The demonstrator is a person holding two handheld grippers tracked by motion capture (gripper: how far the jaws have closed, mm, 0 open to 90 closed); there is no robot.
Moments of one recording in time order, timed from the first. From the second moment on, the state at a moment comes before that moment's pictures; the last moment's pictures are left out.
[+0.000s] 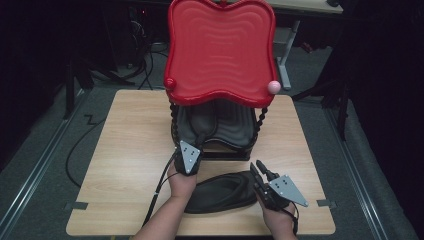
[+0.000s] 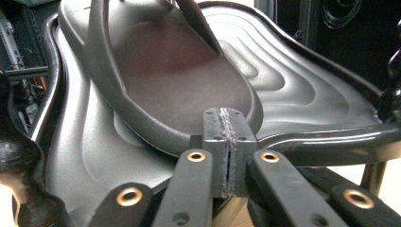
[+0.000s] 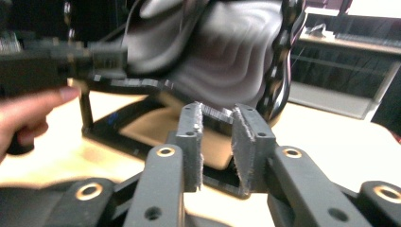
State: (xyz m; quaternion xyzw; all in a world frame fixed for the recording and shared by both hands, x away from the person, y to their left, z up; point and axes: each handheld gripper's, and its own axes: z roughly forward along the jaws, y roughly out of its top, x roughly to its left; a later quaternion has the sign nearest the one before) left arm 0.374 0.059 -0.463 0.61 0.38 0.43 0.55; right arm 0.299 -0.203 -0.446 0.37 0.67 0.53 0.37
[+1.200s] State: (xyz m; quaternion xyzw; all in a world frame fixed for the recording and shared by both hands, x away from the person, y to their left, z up) left arm 0.278 0.154 -0.496 0.65 0.41 0.37 0.51; right arm 0.329 -0.211 -0.502 0.48 0.75 0.37 0.27
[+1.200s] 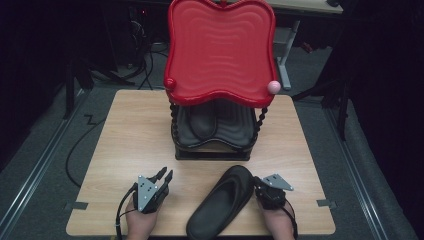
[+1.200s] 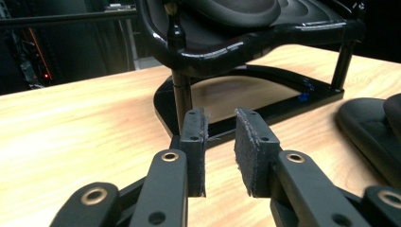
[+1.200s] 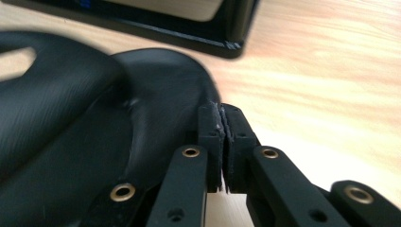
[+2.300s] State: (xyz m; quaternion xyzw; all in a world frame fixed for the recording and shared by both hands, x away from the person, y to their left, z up) left arm 0.253 0.029 -0.506 0.77 0.32 0.23 0.51; right arm 0.240 -0.193 -0.484 0.43 0.75 0.45 0.21
